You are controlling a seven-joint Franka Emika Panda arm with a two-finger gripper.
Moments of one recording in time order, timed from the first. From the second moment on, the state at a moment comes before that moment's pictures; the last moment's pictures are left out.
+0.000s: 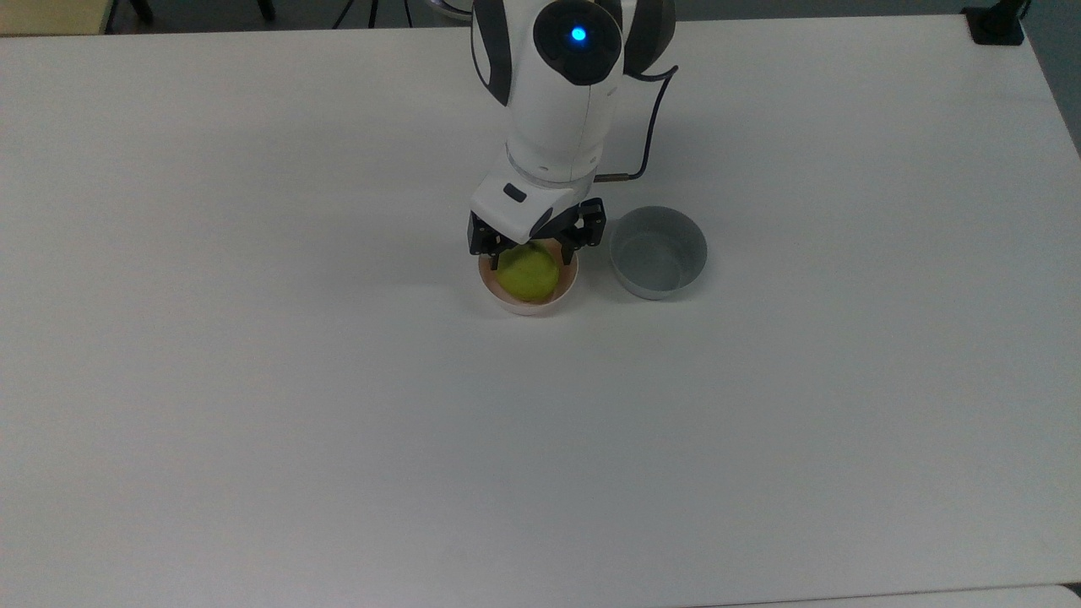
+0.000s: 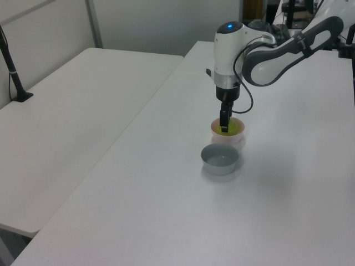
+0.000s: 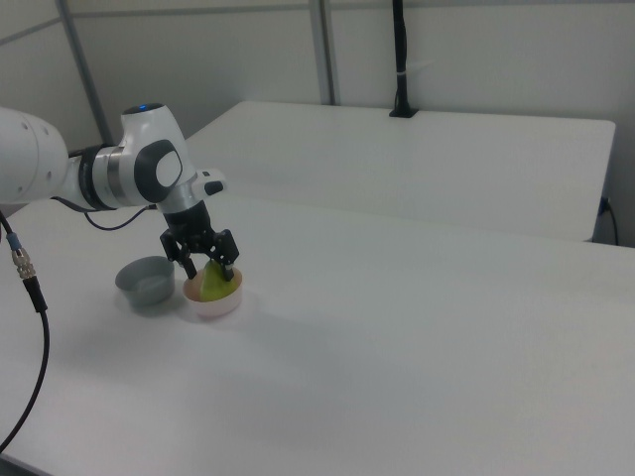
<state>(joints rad) 0.07 0.37 0.15 -1.78 -0.21 2.16 0.15</state>
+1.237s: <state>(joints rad) -0.01 0.14 0.13 -1.66 -0.17 1.80 0.11</state>
